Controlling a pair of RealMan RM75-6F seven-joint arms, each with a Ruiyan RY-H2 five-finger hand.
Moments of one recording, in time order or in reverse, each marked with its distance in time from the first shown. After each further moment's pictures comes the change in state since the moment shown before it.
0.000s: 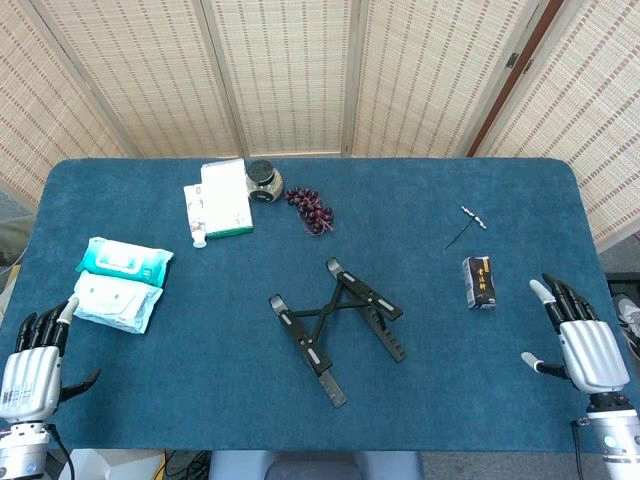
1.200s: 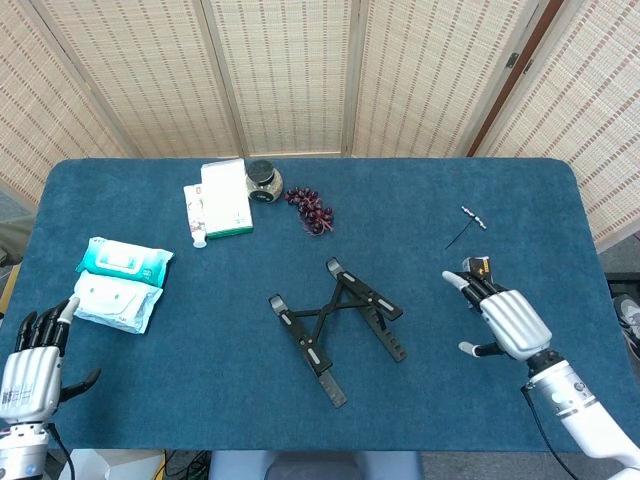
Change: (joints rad) left arm 0.004 0.013 0.002 -0.017 0.019 0.010 0.011; right arm 0.256 0.070 0.021 -0.090 -0.079 -0.322 0.108
